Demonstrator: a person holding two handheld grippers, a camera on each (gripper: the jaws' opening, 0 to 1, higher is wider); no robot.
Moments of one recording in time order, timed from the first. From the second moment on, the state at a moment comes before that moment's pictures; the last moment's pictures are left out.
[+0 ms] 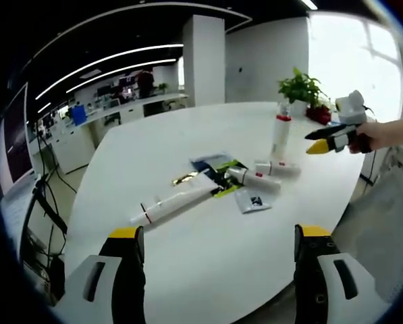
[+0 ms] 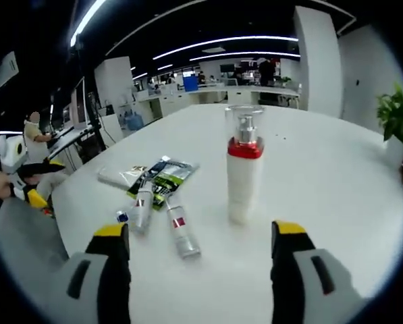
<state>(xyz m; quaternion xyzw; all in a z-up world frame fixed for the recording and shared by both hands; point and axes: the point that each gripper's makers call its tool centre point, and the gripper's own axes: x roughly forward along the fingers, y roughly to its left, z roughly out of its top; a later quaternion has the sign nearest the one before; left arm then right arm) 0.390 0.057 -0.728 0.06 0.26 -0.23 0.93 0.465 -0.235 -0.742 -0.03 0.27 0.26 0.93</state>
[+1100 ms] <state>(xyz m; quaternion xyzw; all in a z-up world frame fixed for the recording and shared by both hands) 0.389 0.053 -0.726 0.06 0.26 -0.24 0.93 0.408 -0.217 -0.714 0.01 0.22 0.21 0.95</state>
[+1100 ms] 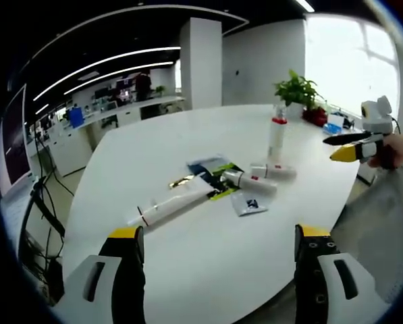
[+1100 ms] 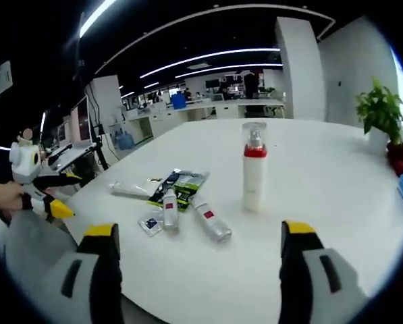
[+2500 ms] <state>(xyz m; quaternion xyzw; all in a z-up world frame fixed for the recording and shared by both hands) 0.405 0.044 -0.733 0.11 0.29 -0.29 0.91 0.410 -0.230 -0.718 0.04 0.22 0.18 0.96</state>
